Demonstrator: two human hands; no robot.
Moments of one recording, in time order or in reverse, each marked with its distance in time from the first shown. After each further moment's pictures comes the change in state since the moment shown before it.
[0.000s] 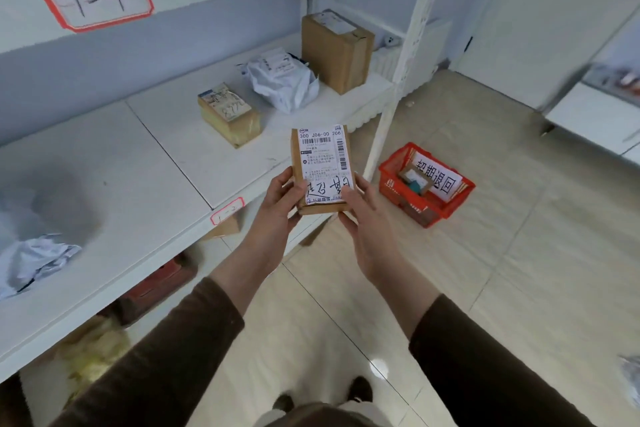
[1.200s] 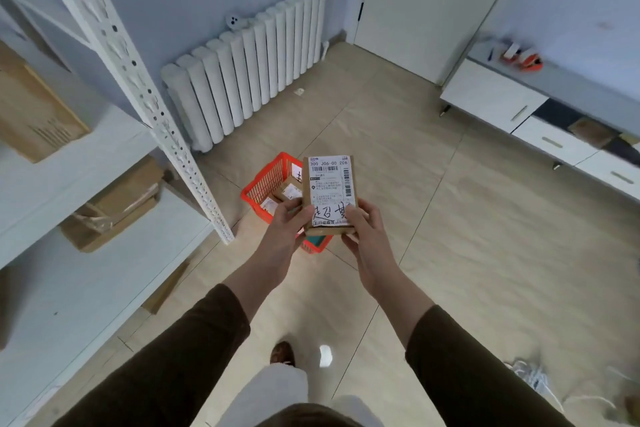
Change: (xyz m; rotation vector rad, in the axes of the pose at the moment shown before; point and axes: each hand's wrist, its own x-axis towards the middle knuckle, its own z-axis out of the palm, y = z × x) left_hand 0.349 -0.195 0.522 0.059 -0.162 -0.305; right_hand 0.320 -0.147 -0.524 0.004 0.302 0.136
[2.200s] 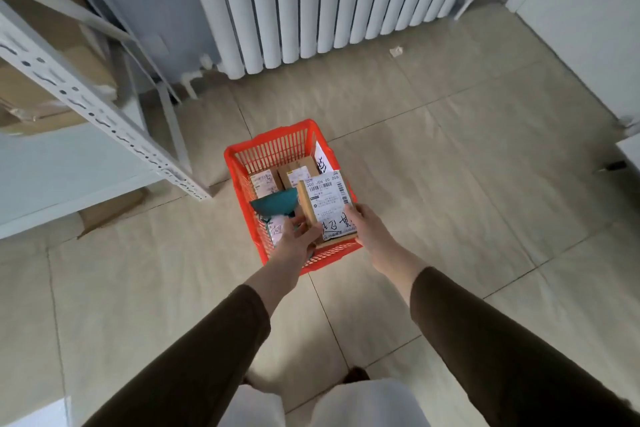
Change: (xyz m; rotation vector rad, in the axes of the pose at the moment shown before) left_hand 0.416 -0.217 0.085 -0.396 0.607 -0.204; right_hand 0.517 0.114 -0.114 -0.839 -0.571 0.220
